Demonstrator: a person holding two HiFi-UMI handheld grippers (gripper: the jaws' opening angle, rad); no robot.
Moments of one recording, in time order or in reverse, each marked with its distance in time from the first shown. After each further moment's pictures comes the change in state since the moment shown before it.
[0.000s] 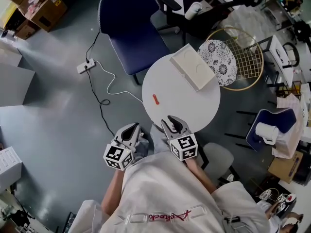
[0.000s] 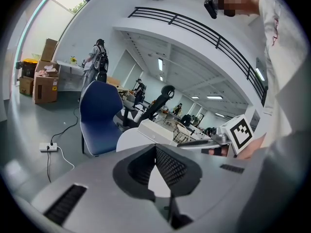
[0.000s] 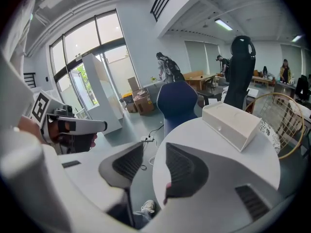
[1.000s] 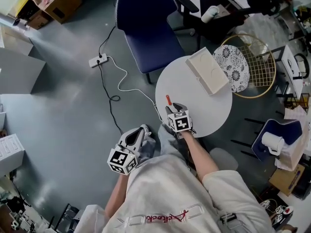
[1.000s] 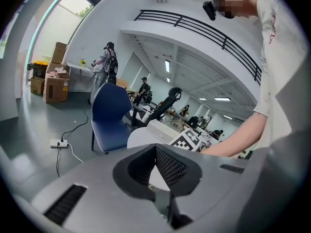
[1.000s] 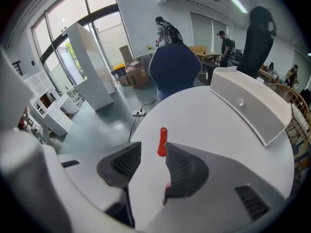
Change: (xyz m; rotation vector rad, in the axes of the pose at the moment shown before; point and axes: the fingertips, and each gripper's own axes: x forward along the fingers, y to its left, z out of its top) left arm -0.033 0.012 -0.007 -0.039 -0.014 0.088; right arm 0.133 -0.058 -0.069 -0.024 0.328 -0.068
